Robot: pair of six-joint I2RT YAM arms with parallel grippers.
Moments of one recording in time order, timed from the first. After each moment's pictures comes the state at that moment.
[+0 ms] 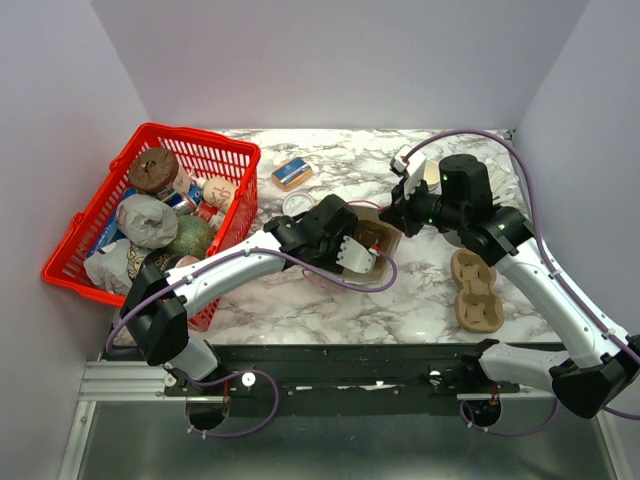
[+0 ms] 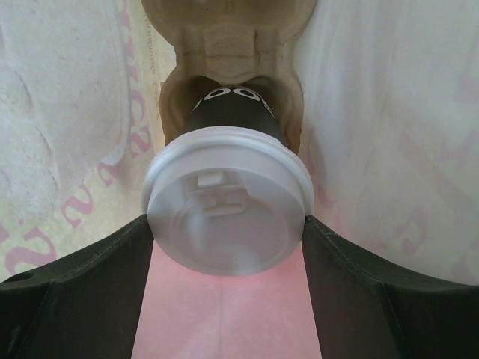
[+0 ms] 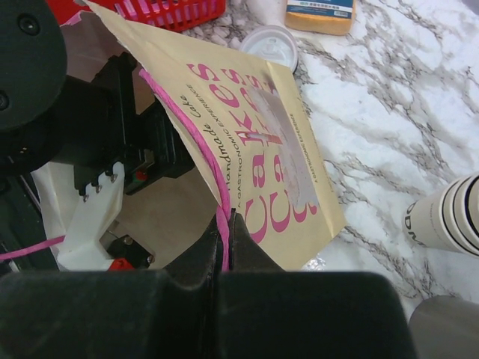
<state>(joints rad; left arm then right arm) -0.89 1.52 1.25 -0.64 -0.17 1.15 0.55 1.16 1.27 -0.60 -0.33 -0.15</state>
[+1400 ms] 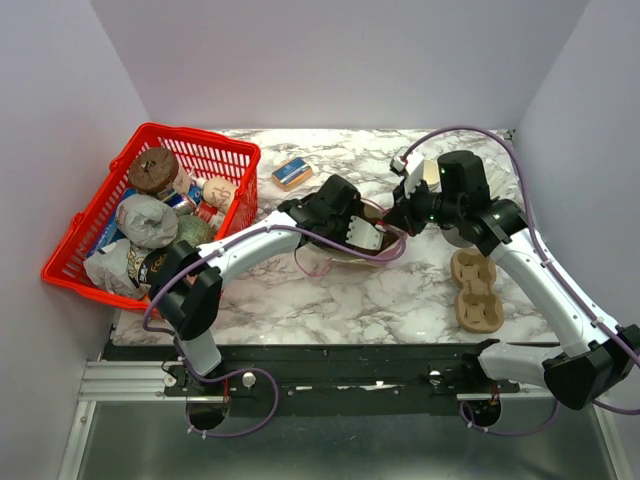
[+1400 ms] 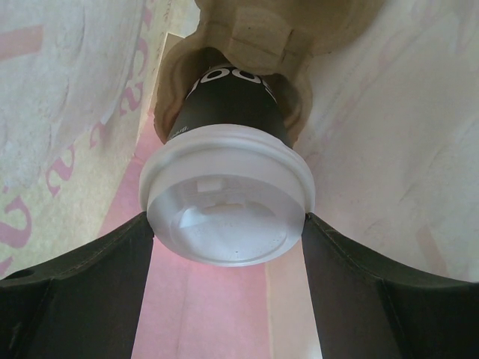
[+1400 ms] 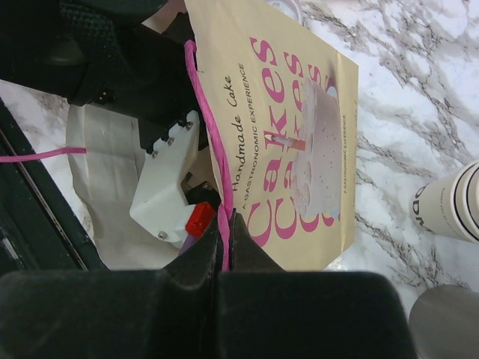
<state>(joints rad) -0.78 1.71 1.34 -0.48 -0.05 1.15 0.48 1.22 1.27 -0.65 -0.41 -0.21</state>
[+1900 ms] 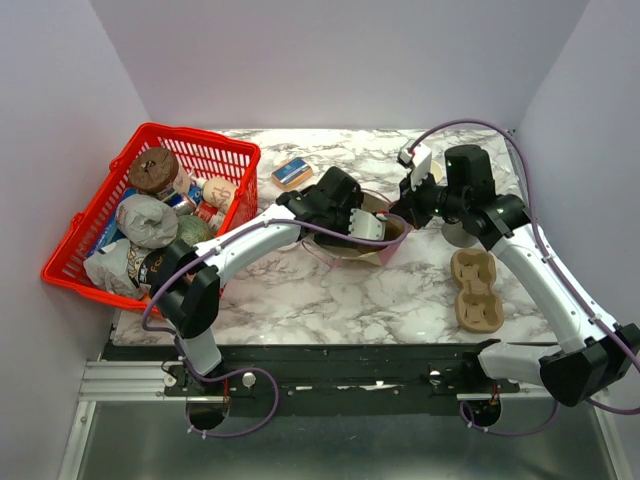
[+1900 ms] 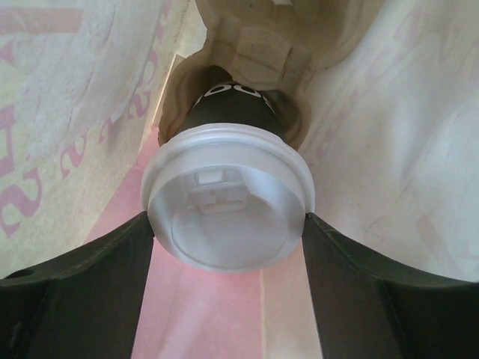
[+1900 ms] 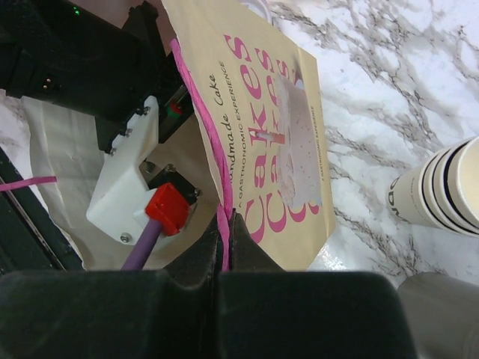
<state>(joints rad) -0.77 1.73 1.43 -0.59 0.02 1.04 0.42 1.24 1.29 -0.65 -0.40 -0.23</state>
